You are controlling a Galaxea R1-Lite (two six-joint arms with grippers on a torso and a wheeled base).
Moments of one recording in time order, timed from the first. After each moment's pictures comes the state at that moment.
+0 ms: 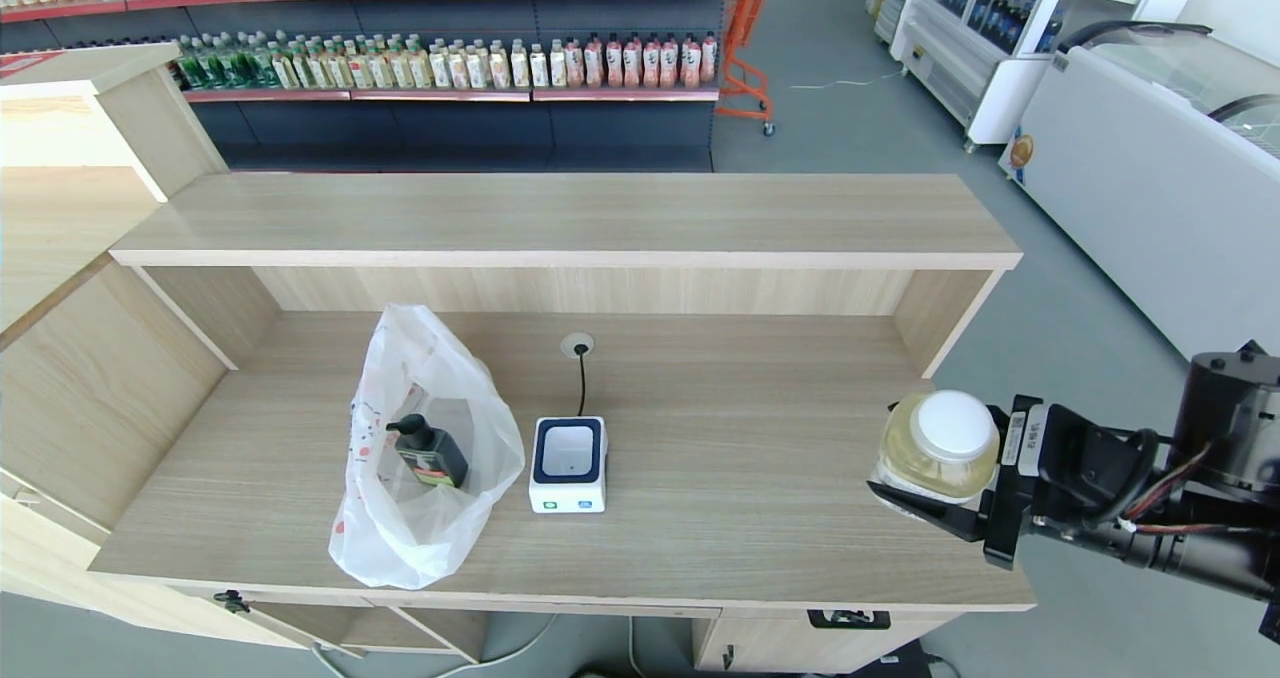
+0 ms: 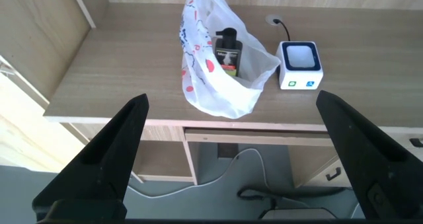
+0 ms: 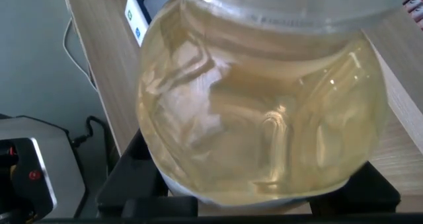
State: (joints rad) left arm 0.00 0.00 0.00 0.00 -0.02 -0.01; right arm 0.24 1.57 -0.36 -0.99 0.60 -0.86
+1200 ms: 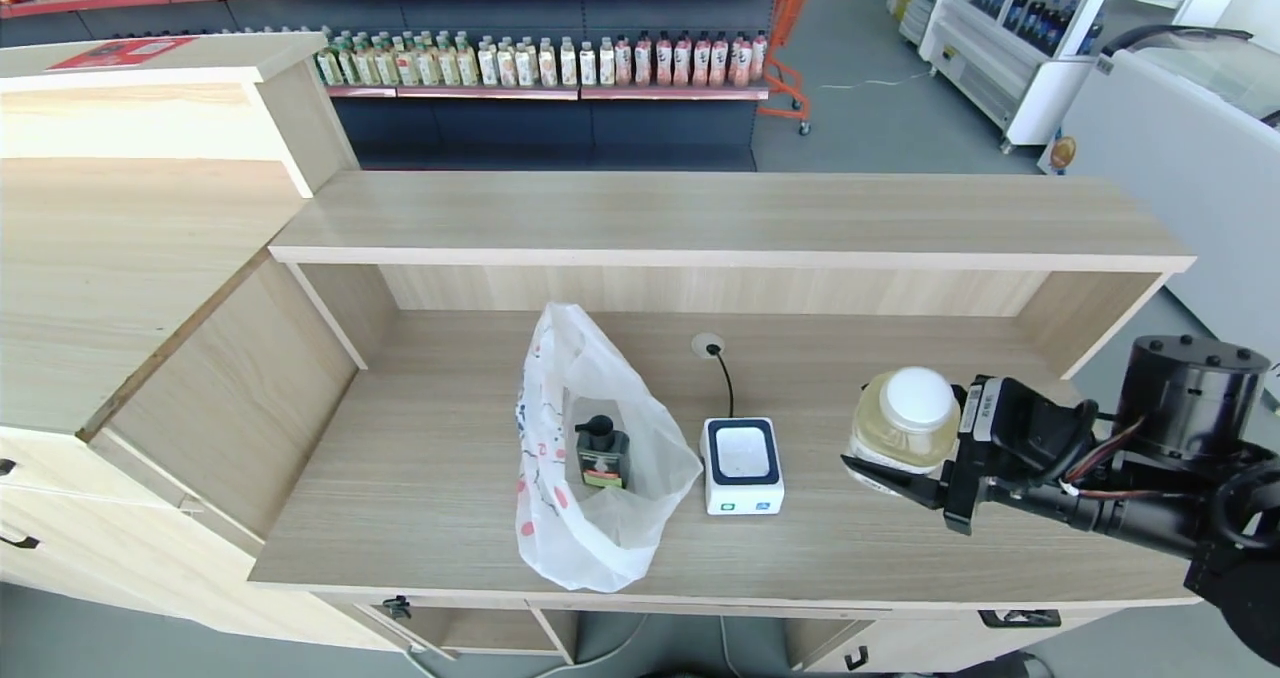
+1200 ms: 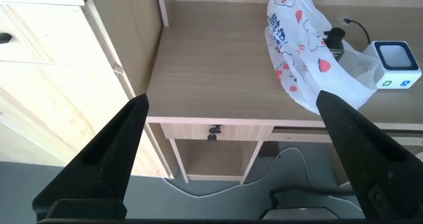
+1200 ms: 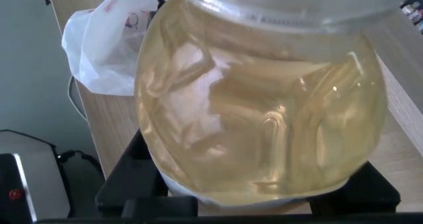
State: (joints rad) left arm 0.00 0.00 0.00 0.00 -0.02 0.00; right arm 0.23 1.70 -0.44 -1.09 0.63 -0.84
